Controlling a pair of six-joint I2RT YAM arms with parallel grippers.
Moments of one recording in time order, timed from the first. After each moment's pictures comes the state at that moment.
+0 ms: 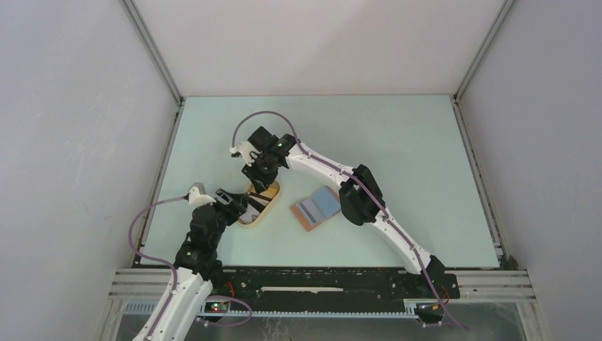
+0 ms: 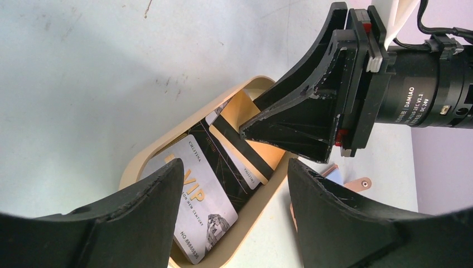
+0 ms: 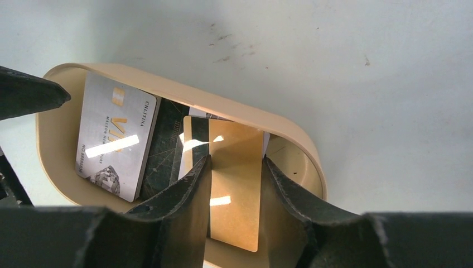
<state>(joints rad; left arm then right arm) -0.22 0.33 0.10 -0.14 -0.13 -0.84 0.90 2.60 2.45 -0.87 -0.36 -0.16</state>
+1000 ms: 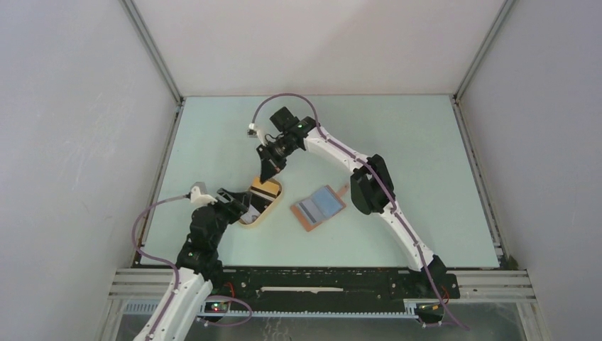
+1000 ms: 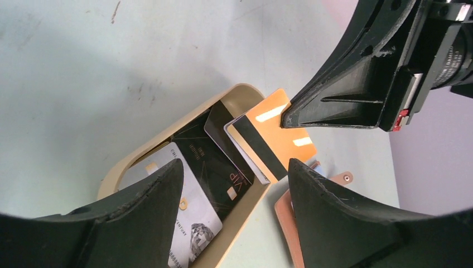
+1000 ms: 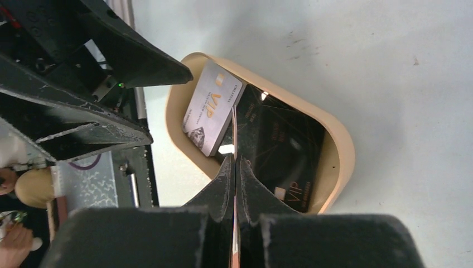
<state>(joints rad) -0.22 0.33 0.07 -0.04 -0.07 -0.84 0.76 2.57 2.44 -0.88 -0.86 -0.09</state>
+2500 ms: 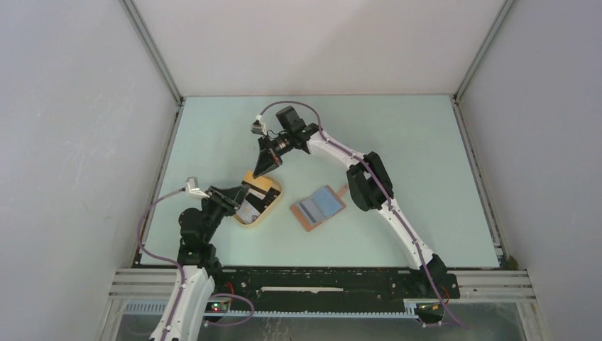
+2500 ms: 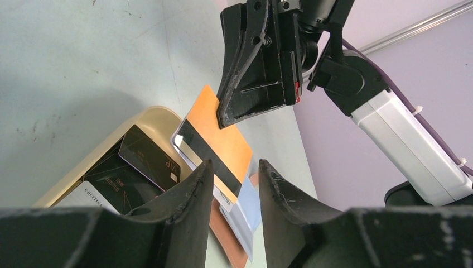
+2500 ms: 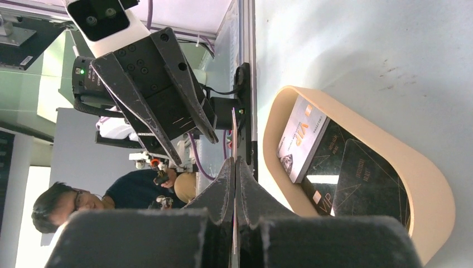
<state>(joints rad) 0.02 0.41 0.01 0.35 0.37 -0.97 0.71 2.65 2.37 -0.43 -1.30 0.53</state>
